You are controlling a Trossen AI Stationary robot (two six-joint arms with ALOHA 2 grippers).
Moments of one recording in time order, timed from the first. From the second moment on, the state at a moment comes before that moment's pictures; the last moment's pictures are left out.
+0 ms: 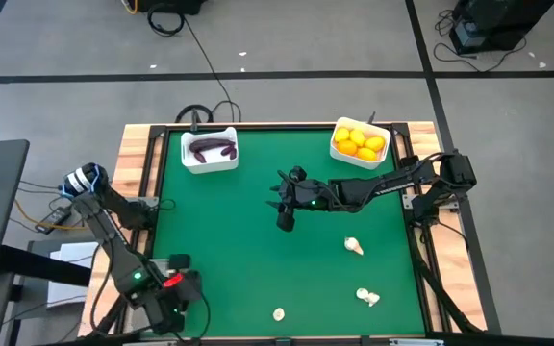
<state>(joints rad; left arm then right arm) -0.98 1.52 1.19 -0.98 -0.21 -0.99 0.05 1.68 1.05 0.13 0.31 0.16</state>
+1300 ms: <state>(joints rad) -0.79 1.37 1.15 -1.16 -0.62 -0.81 0.24 1.64 1.11 -1.21 -0.12 0.63</state>
